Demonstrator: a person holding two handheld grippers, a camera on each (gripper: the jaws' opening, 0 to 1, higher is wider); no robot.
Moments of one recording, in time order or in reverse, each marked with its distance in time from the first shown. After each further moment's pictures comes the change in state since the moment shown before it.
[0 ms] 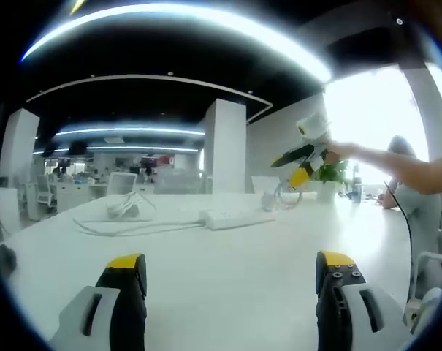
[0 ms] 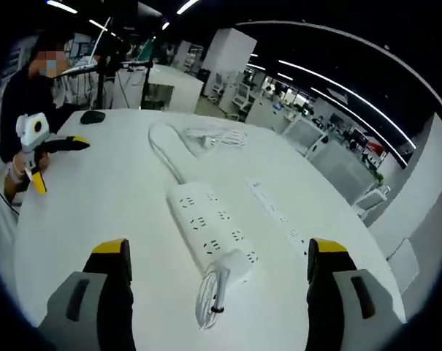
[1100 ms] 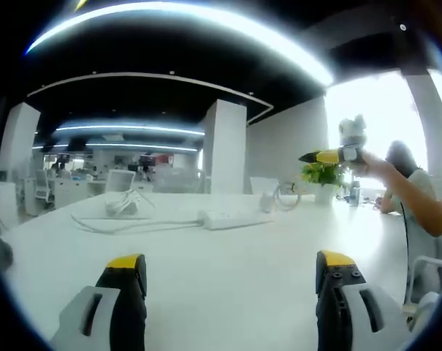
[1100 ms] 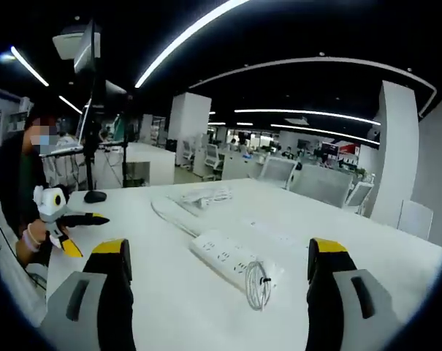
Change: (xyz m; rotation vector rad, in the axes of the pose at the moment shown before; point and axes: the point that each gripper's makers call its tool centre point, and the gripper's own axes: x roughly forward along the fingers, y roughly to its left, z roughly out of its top) left arm 0.002 0.001 0.000 -0.023 0.011 -0.022; right arm -0.077 0.047 0.019 0.247 -0.345 -0.136
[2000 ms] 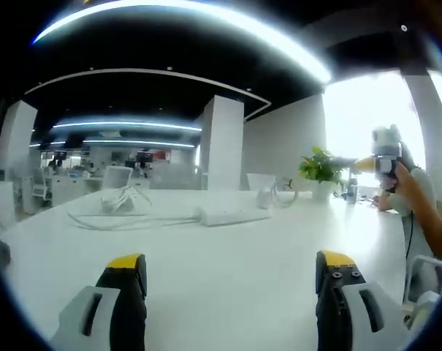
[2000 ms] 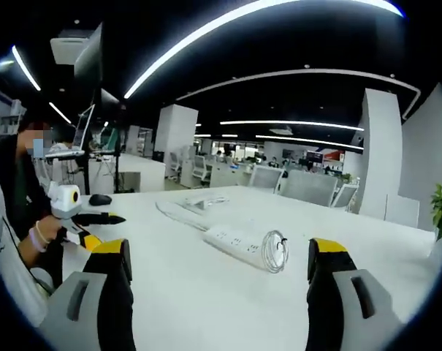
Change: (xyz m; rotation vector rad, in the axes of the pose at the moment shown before) left arm 0.000 -0.002 -0.003 0.001 0.019 -0.011; right arm -0.055 0.049 -0.022 0.027 -0.074 -0.100
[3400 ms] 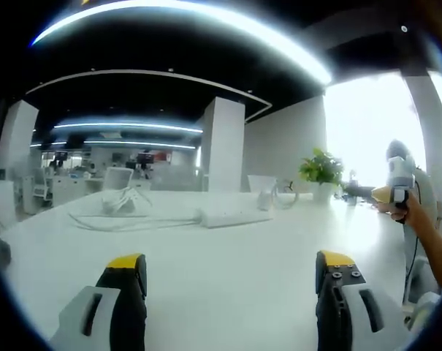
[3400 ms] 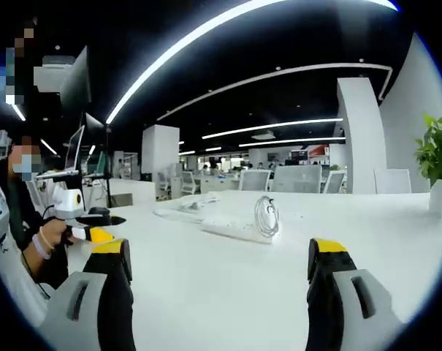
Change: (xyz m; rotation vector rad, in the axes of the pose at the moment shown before) left arm -0.004 -0.002 -0.001 -0.004 -0.012 0.004; right arm -0.043 0.000 -0.053 0.147 -0.082 -0.082
